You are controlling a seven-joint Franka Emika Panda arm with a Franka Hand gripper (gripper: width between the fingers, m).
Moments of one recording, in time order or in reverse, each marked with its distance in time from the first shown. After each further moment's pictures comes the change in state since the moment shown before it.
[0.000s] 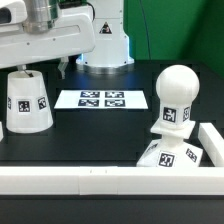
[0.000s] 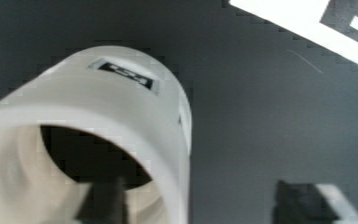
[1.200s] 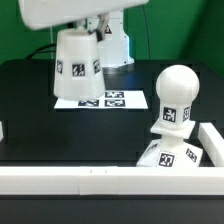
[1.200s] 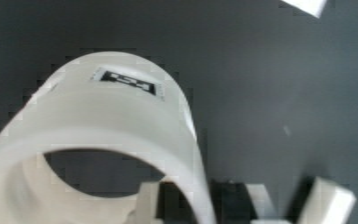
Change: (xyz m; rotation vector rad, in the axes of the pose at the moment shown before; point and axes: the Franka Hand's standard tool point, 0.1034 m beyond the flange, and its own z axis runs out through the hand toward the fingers) arm 0.099 -0.071 -0.106 0.097 -0.025 0.035
